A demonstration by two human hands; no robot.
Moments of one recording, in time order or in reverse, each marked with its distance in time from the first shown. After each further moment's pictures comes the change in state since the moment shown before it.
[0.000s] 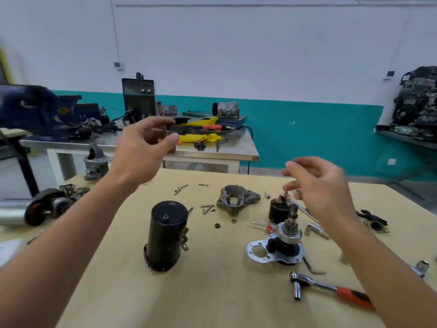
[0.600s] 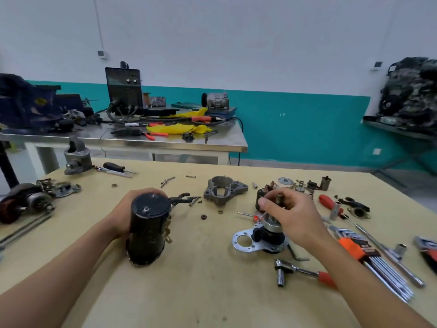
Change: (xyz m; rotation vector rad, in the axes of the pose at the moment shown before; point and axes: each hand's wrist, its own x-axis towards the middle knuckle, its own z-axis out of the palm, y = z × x) left_hand -0.048 -0.125 0.000 0.150 -0.463 -0.153; right_hand -0.016 0.083 -0.007 -0.174 -0.250 0.035
